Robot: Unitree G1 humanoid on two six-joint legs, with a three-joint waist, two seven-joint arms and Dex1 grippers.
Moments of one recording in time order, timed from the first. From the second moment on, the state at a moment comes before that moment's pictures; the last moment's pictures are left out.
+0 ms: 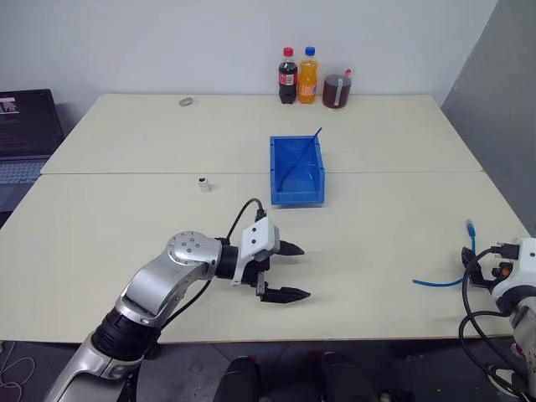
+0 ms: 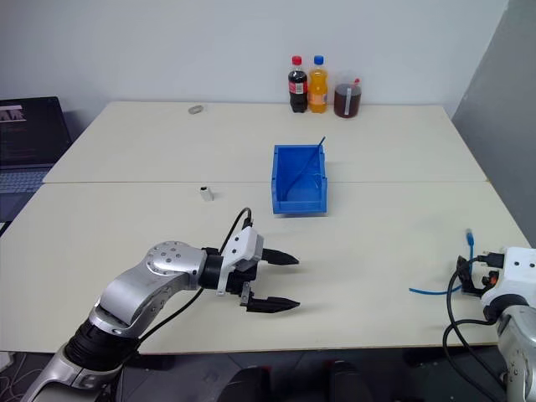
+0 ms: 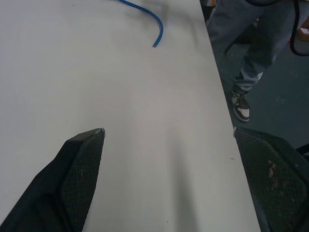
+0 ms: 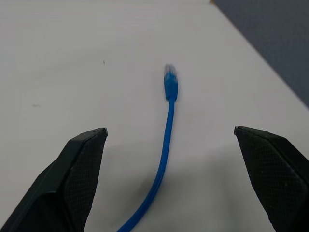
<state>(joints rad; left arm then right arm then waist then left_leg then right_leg) -0.41 0.63 -0.32 -0.32 -0.42 0.58 -1.09 0.10 -0.50 -0.52 -0.30 0.34 0.70 0.20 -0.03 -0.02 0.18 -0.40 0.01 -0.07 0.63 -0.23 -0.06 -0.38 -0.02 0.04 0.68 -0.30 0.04</state>
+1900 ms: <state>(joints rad) 0.00 0.88 0.08 -0.12 -0.38 0.42 -1.06 -0.75 -0.30 0.58 0.32 -0.10 0.11 1.02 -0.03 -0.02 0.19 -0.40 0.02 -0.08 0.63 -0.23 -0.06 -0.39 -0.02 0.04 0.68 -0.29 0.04</state>
